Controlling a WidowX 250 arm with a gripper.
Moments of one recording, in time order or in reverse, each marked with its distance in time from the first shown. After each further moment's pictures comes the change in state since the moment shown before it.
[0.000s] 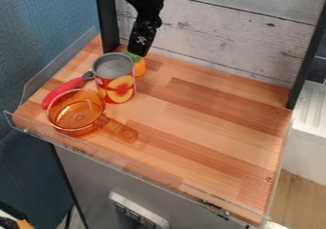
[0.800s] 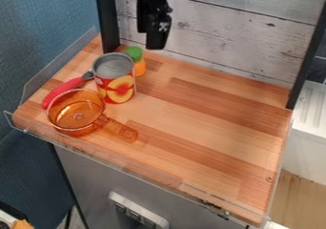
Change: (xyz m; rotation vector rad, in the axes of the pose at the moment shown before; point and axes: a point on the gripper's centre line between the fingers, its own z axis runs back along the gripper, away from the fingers) arm -0.002 -0.021 -0.014 0.341 0.160 0.437
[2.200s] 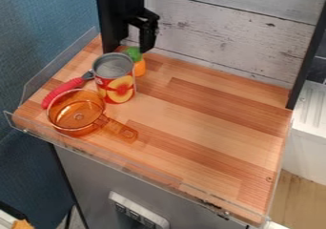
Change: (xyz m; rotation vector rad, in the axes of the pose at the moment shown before) arm -0.004 -0.056 -0.046 -0.038 0.097 0.543
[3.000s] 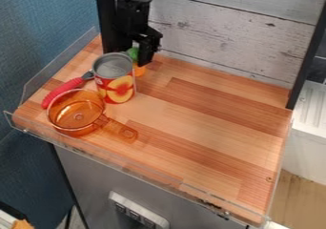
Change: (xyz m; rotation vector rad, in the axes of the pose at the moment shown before) arm 0.003 0.002 -0.023 -0.035 -0.074 -0.008
